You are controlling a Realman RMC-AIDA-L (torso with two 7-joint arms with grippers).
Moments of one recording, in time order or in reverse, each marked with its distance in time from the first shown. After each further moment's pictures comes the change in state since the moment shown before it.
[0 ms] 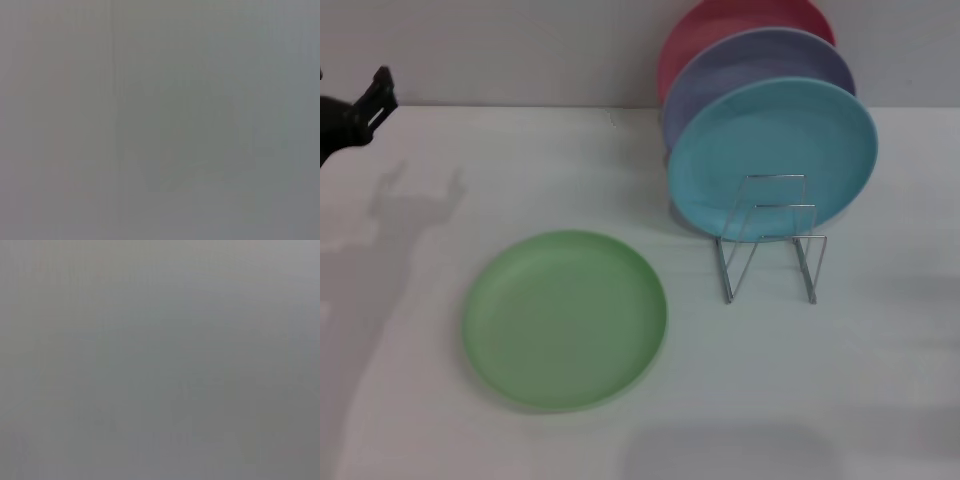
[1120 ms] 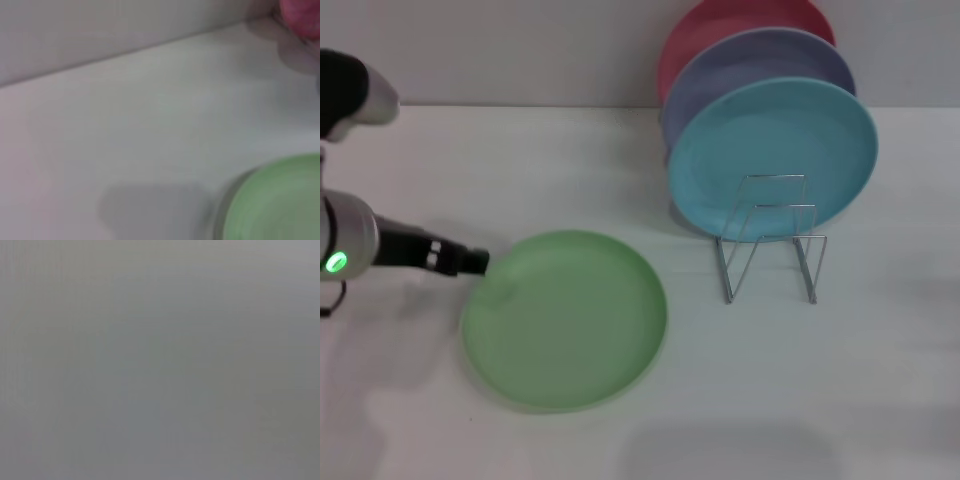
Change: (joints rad) left arm -0.234 -0.126 -0.197 0.379 -0.240 -1.476 0.429; right arm -0.004 0.000 0.000 -0.002 0.000 -0.037 -0.003
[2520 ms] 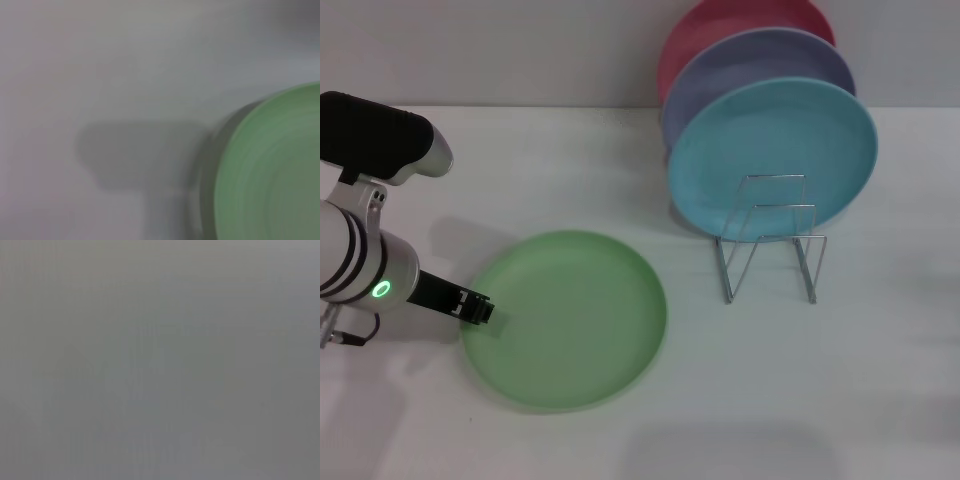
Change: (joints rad) left arm -0.148 0.004 -0.005 -0.319 -0.044 0.014 0.033; right arm 0.011 -0.003 -0.002 0.001 0.001 -0.048 -0.001
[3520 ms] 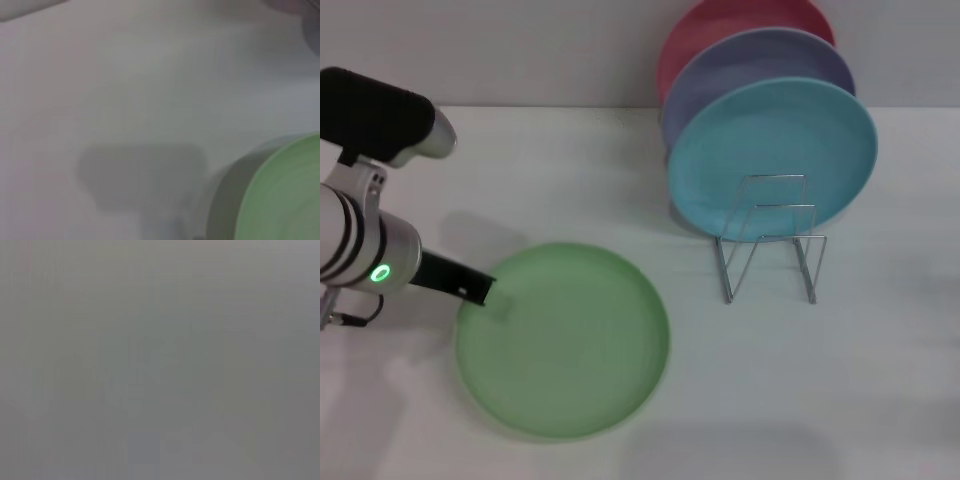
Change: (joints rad) left arm 0.014 -0.001 -0.020 0.076 -0.028 0.003 0.067; right arm -0.006 0.001 -0.002 0.002 -0.002 0.006 -0.001
